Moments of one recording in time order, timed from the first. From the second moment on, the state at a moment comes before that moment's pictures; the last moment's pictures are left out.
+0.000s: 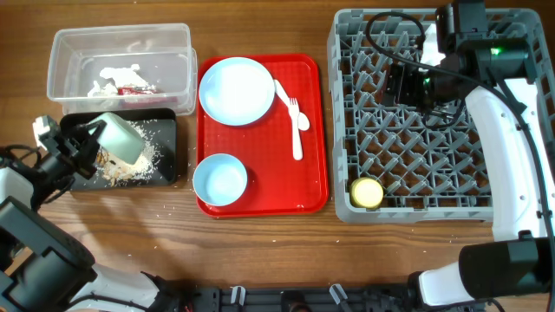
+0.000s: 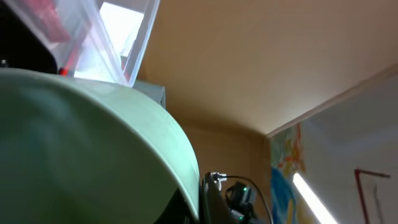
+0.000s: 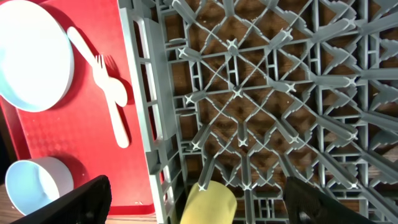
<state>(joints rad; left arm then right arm) 0.83 1.78 1.04 -0.76 1.55 -0.27 0.06 1.66 1.72 -1.32 -0.13 0.24</state>
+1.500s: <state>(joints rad) -0.08 1.20 1.21 -0.76 0.09 -0.54 0.48 1.93 1.72 -1.12 -0.21 0.20</state>
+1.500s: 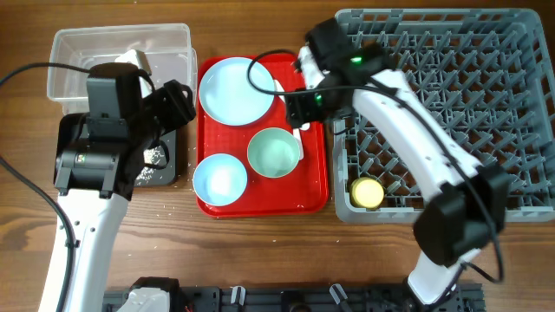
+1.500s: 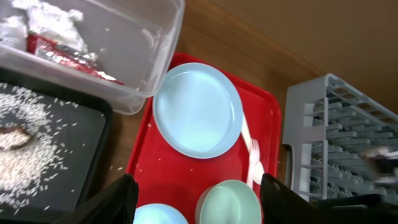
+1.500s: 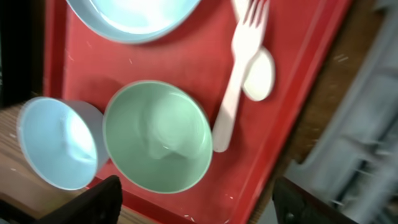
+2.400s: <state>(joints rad) -0.02 1.22 1.21 -0.82 0.10 -0.55 0.45 2.04 1.71 -1.14 -0.14 0.25</state>
